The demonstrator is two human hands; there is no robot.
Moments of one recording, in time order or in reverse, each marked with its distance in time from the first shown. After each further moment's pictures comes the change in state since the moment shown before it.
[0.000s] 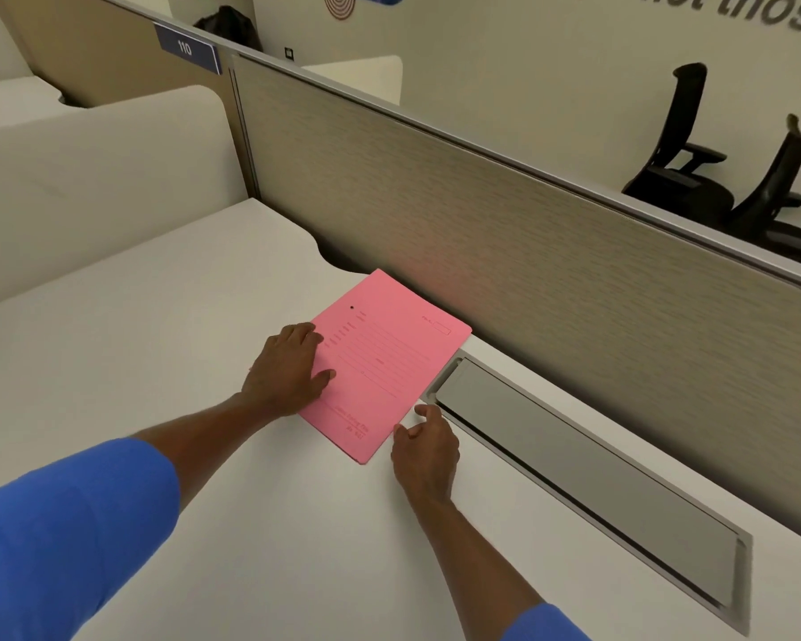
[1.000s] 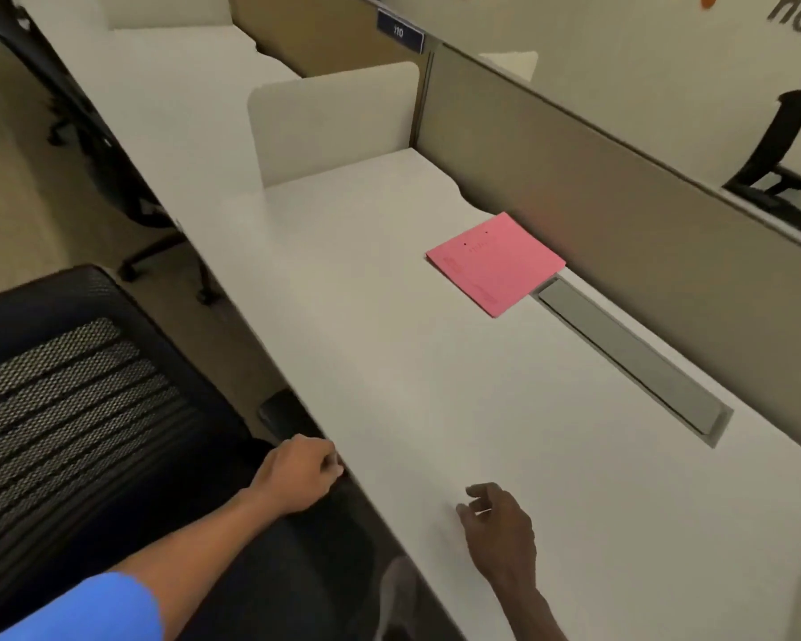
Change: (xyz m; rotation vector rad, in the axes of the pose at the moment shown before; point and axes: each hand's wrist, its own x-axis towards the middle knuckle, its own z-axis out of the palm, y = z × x) left_hand -0.558 -0.084 -0.067 -0.276 -0.316 -0.290; right_hand -0.467 0.068 -0.106 -0.367 -0.262 -0.043
